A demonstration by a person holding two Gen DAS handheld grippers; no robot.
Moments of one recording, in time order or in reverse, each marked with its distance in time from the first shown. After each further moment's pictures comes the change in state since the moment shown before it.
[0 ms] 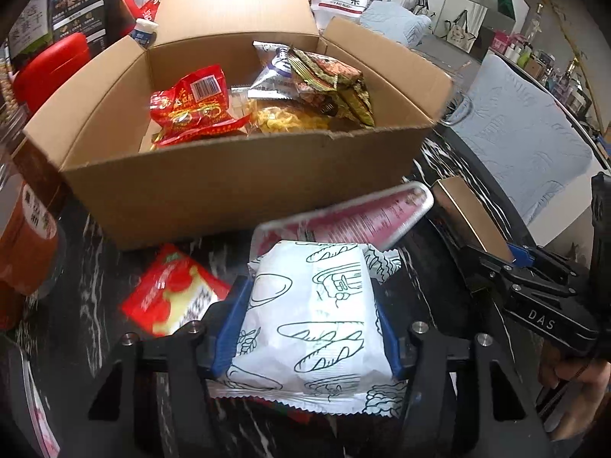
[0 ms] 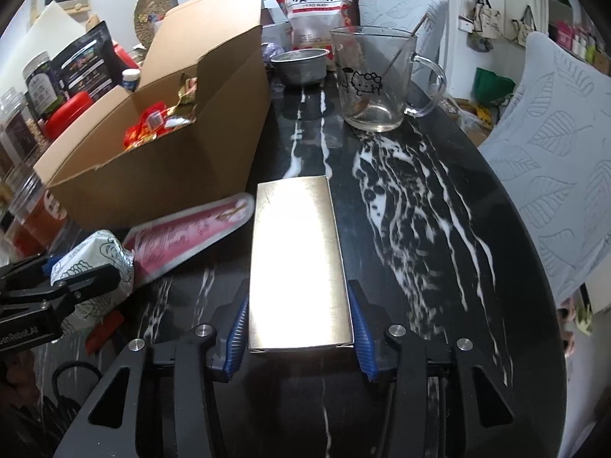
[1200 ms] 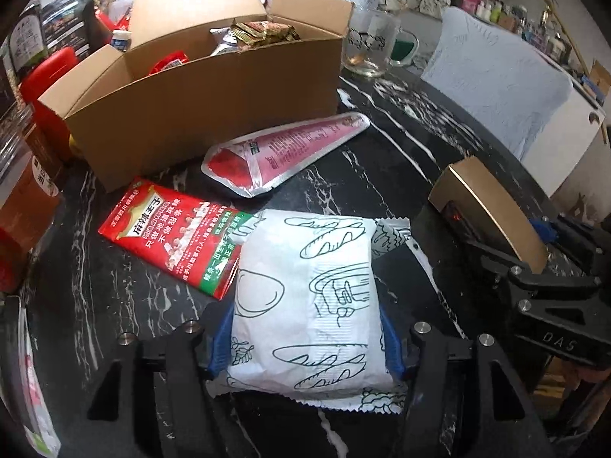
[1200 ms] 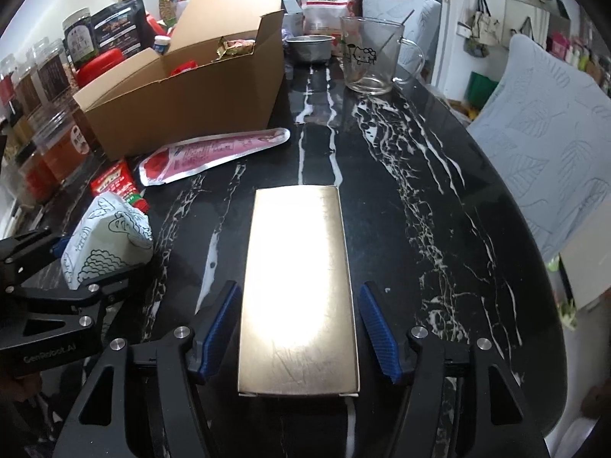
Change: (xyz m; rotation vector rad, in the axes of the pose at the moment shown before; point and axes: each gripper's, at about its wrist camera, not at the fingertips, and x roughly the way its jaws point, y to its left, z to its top) left arm -0.004 -0.042 -0.066 0.133 0.013 0.040; right arm -0.039 0.021 -0.070 -0.056 0.004 -0.060
